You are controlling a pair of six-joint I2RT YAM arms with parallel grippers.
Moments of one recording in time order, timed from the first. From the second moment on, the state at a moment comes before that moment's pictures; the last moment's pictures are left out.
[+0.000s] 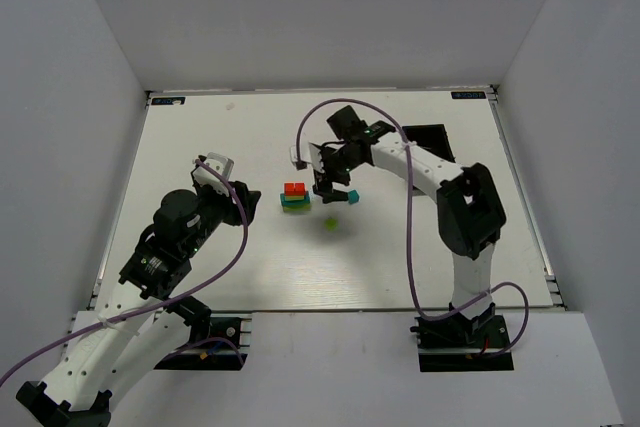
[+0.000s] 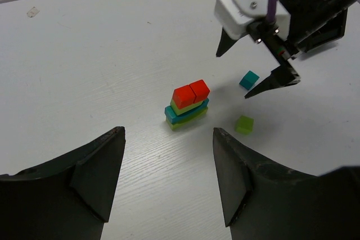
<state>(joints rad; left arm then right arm) -0.53 0.60 0.71 -0.32 -0.09 -0.11 0.67 1.98 1.63 -0.75 -0.56 -1.00</state>
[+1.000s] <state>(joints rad) -0.53 0.79 0.70 -0.34 -0.09 -0.11 0.46 1.85 1.38 -0.71 -0.66 -1.37</state>
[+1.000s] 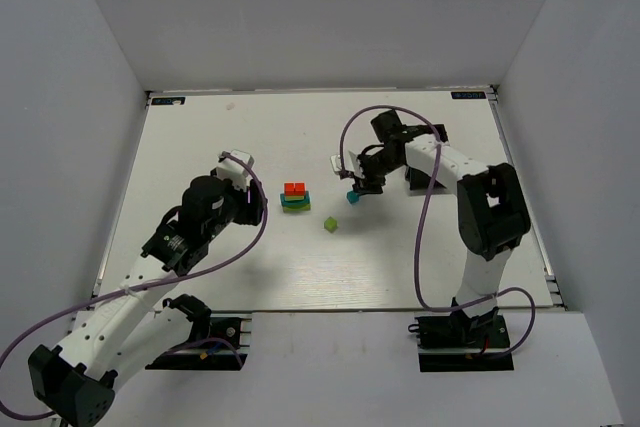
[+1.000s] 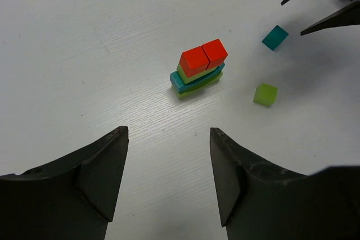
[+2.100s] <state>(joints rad) -0.53 0.77 0.70 -0.34 -0.08 -0.11 0.49 2.04 1.48 -0.74 -0.60 -1.39</state>
